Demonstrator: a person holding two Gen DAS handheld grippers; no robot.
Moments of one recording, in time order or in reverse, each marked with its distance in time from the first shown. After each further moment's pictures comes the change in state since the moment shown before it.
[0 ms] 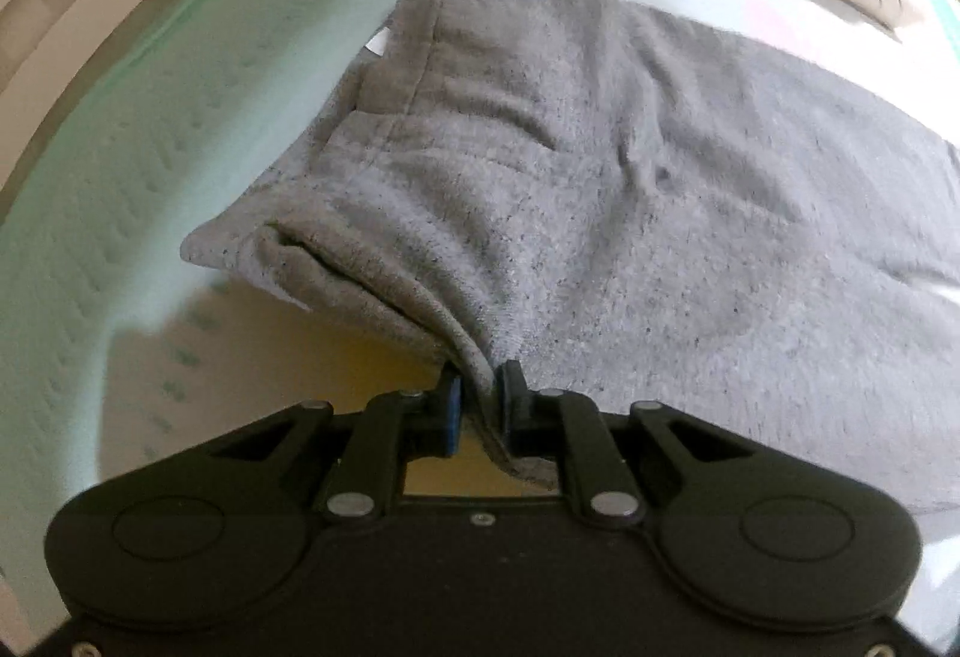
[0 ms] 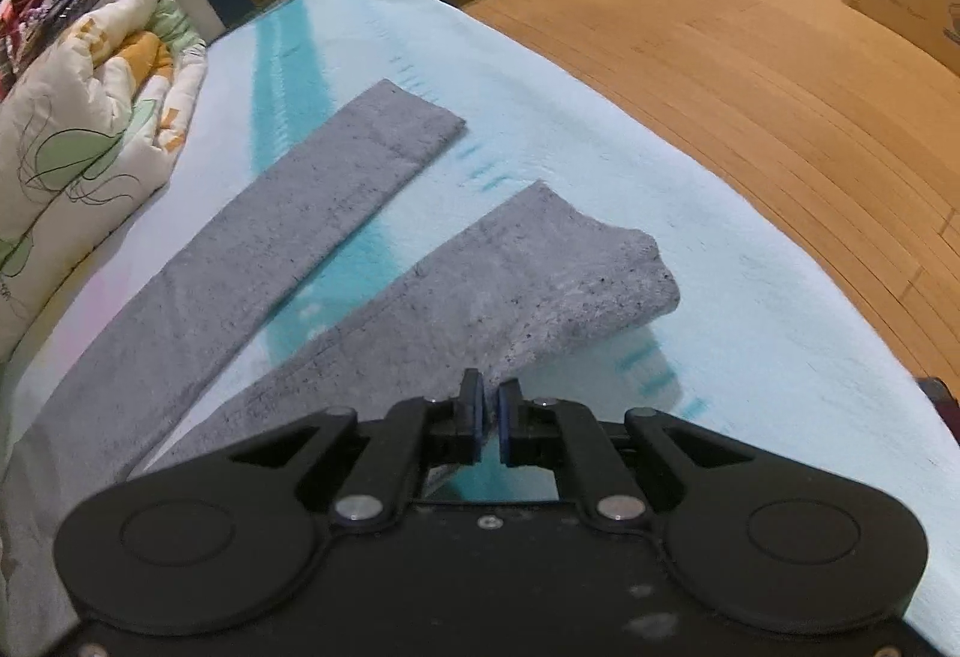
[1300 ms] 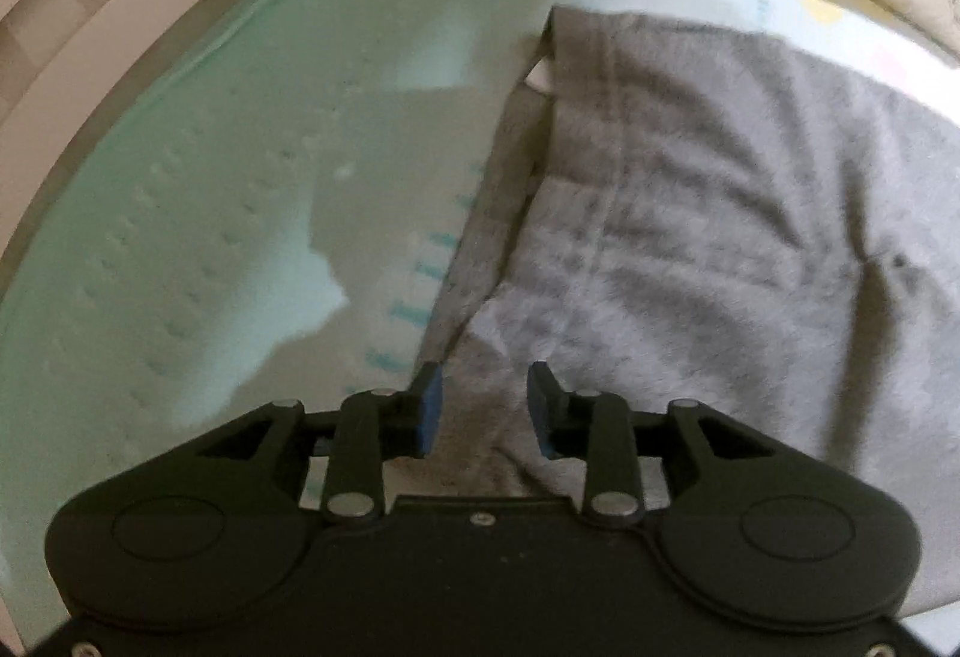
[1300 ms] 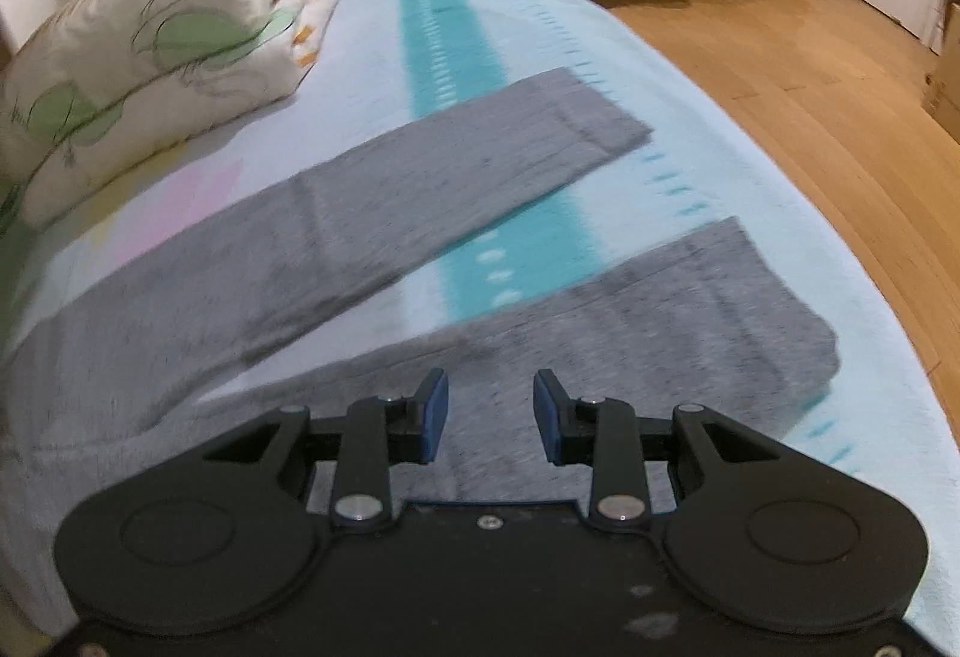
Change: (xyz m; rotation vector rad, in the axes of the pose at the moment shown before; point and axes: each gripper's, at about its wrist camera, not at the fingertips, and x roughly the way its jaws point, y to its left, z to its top) left arm 0.082 0.104 0.054 -0.031 -0.086 0.069; right arm -0.032 0.122 -0.038 -0.278 -0.004 0.037
